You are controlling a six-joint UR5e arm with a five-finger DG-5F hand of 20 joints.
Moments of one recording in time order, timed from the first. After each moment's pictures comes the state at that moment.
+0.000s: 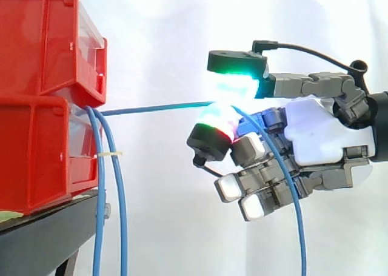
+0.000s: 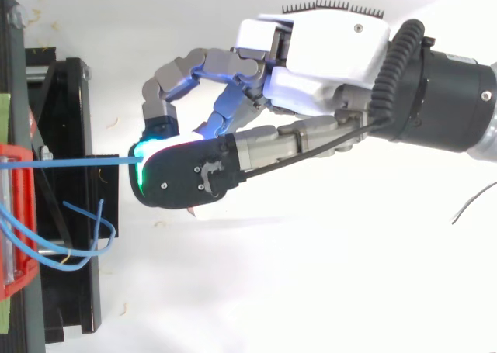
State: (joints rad) arm 0.13 -2.26 -1.15 -2.96 -1.27 0.06
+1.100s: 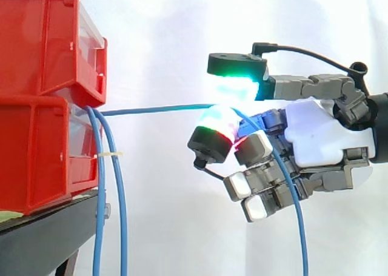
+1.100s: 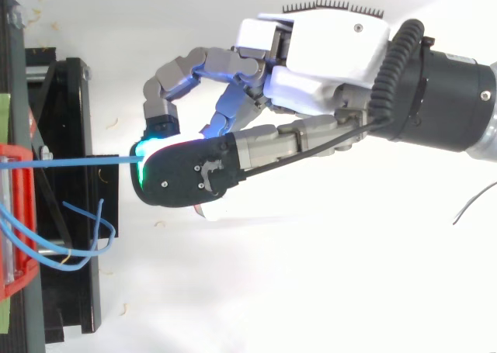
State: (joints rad) arm 0.13 -2.26 -1.16 -2.96 -1.26 0.06
